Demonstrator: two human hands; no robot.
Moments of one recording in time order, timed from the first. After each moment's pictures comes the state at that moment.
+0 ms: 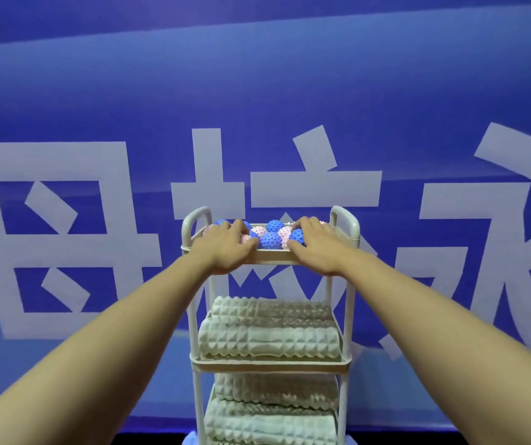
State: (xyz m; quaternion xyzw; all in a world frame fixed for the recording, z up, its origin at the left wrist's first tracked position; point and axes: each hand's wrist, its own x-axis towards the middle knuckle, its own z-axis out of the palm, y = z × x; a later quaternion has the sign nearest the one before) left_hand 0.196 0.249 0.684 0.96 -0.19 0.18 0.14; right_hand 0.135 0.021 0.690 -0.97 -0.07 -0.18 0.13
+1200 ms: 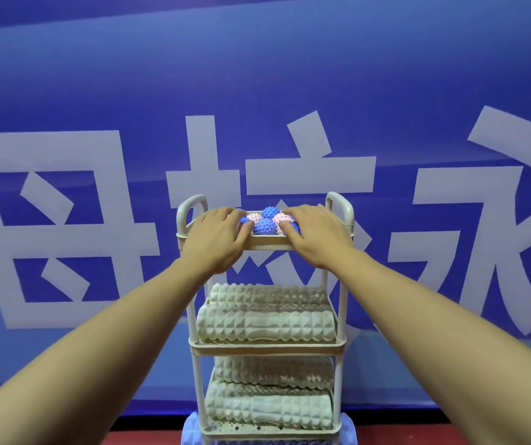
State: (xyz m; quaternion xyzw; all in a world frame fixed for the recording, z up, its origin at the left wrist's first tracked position) left_hand 0.167 0.246 0.666 0.91 -0.22 0.33 0.10; right_hand 0.120 0.024 0.676 -0.94 -0.09 -0.33 0.07
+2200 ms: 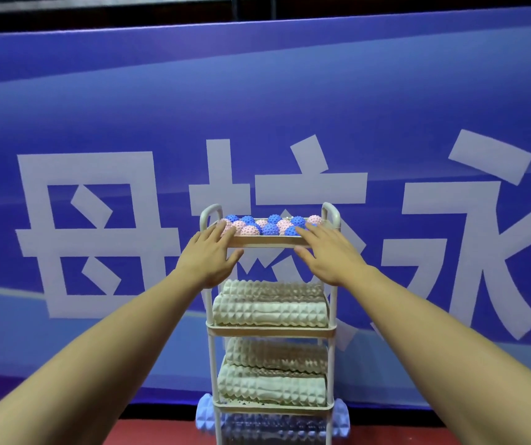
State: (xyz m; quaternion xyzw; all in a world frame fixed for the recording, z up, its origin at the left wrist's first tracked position) left_hand 0.078 0.284 0.660 0.95 -0.16 0.25 0.02; right_hand 0.026 0.011 0.672 -0.97 -0.10 -0.23 0.05
